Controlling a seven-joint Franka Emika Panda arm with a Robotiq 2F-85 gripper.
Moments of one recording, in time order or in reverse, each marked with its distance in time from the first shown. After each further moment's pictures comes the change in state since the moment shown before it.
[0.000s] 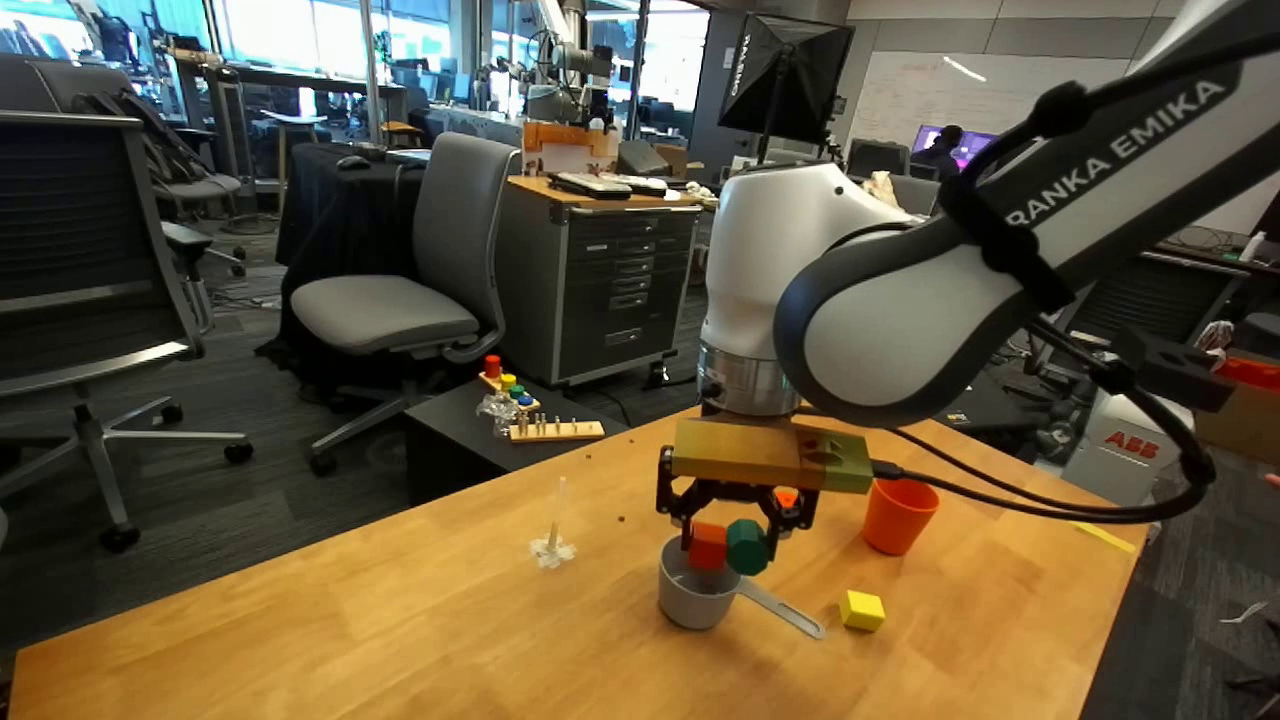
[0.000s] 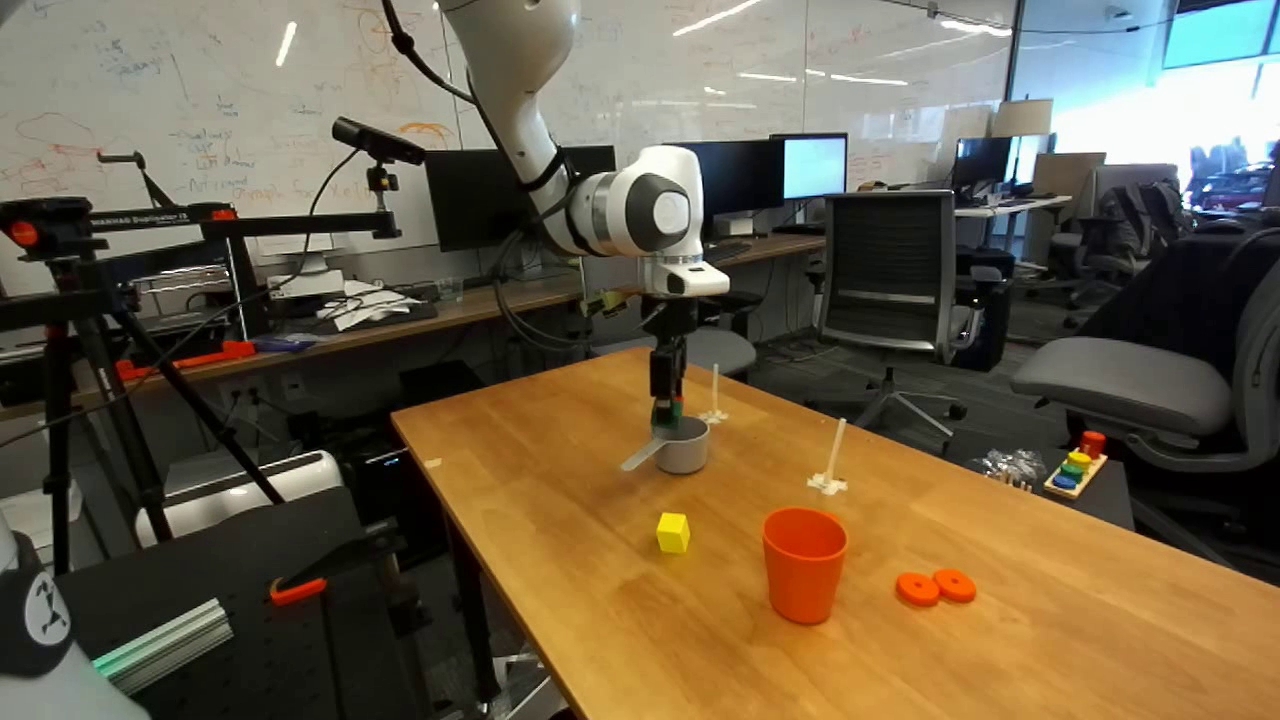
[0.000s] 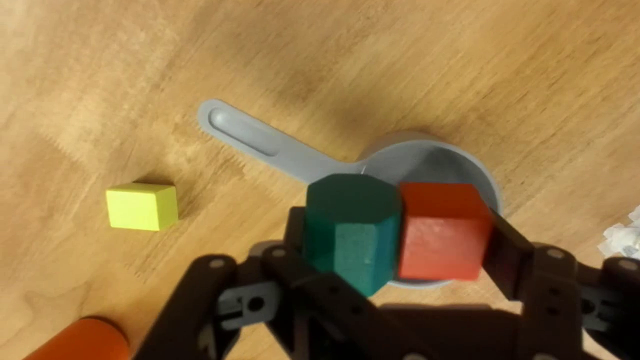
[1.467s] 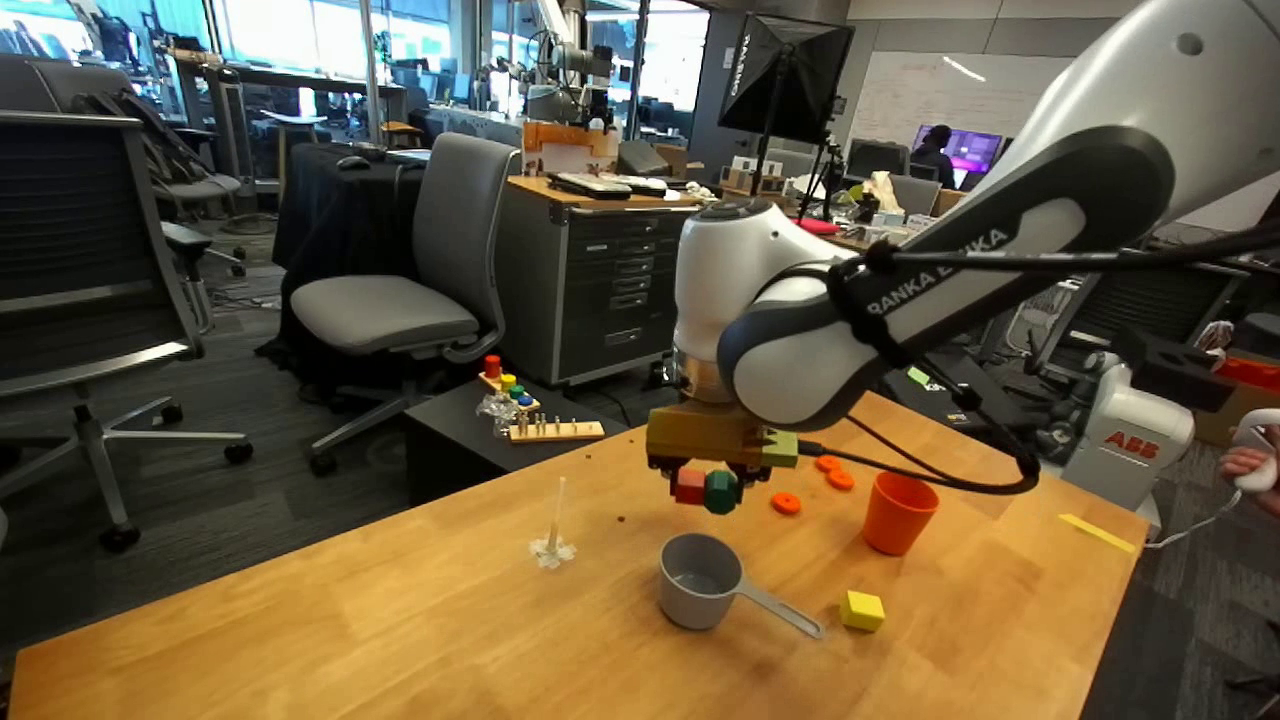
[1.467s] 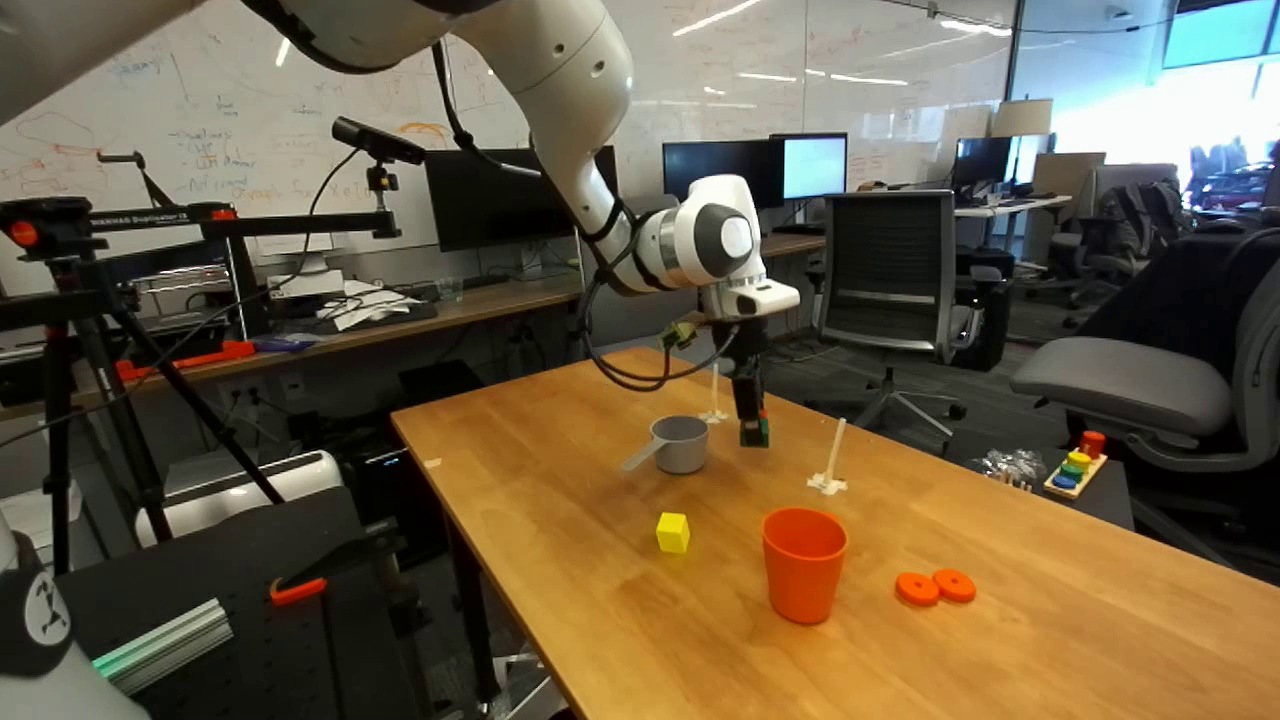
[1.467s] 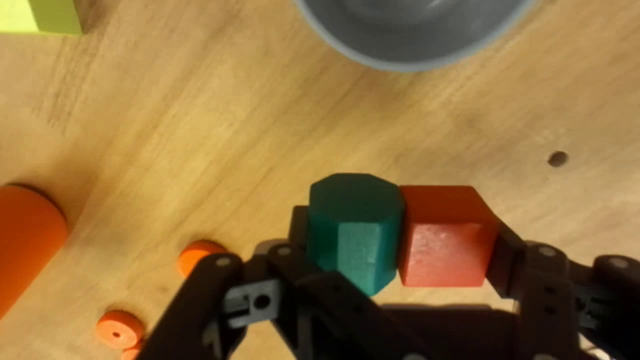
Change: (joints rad) arm 0.010 0.223 -0.134 0.303 -0.099 -0.019 0.037
